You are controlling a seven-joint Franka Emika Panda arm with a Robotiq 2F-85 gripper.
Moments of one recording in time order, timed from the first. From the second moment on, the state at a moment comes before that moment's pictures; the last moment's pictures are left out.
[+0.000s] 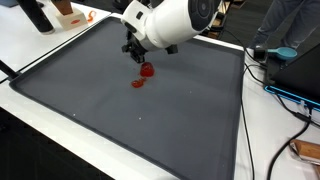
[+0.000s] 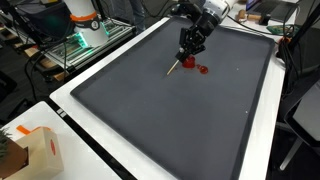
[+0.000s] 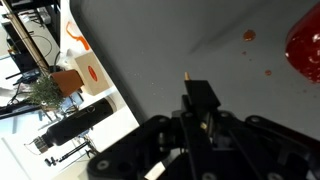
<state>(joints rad) 0.30 0.64 0.02 -1.65 -0.72 1.68 1.28</state>
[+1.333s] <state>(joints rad) 0.28 0.65 0.01 -1.65 -0.72 1.69 1.19</state>
